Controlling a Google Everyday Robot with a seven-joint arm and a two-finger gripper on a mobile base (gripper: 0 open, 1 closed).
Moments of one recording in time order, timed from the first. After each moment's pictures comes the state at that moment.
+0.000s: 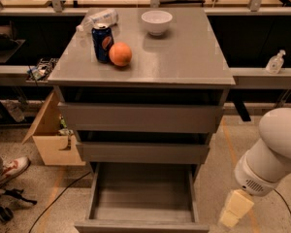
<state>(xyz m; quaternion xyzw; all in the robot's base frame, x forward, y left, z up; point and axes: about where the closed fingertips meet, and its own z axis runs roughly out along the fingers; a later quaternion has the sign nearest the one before) 0.359 -0.234 0.679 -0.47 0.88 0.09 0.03</state>
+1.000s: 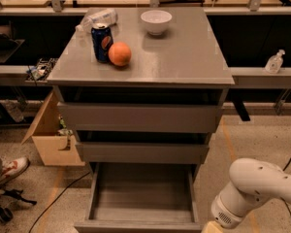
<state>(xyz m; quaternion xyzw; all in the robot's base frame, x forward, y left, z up) 0.324 -0.198 0.508 -0.41 0.89 0.19 -0.03</state>
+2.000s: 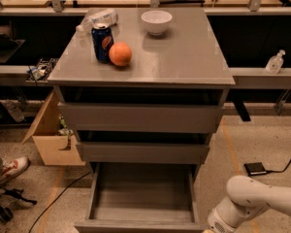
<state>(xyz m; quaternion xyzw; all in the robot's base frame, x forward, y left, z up) 0.318 -0.204 0.401 -0.37 0.90 0.25 -0.04</state>
